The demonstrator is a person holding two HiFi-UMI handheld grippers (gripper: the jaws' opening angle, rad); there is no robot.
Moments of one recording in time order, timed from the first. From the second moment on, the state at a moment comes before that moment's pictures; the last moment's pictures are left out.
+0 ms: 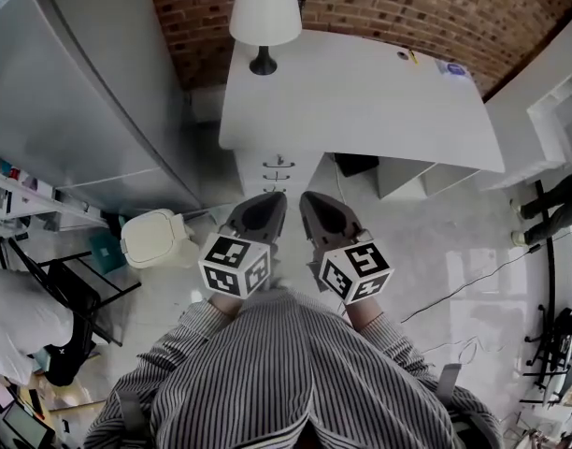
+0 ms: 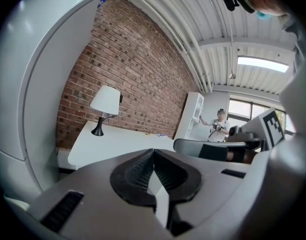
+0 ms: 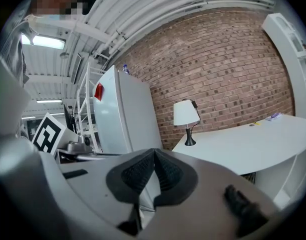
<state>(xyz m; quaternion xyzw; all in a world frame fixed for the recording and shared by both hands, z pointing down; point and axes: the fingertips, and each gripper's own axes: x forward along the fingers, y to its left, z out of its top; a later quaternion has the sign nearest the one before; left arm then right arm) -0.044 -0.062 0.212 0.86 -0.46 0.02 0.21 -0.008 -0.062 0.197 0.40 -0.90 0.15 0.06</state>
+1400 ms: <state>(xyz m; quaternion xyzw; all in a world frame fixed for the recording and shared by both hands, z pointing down) -0.029 -0.073 0.217 0.86 -0.46 0.05 0.21 0.003 -0.068 0.203 0.39 -0.91 0.14 0.07</state>
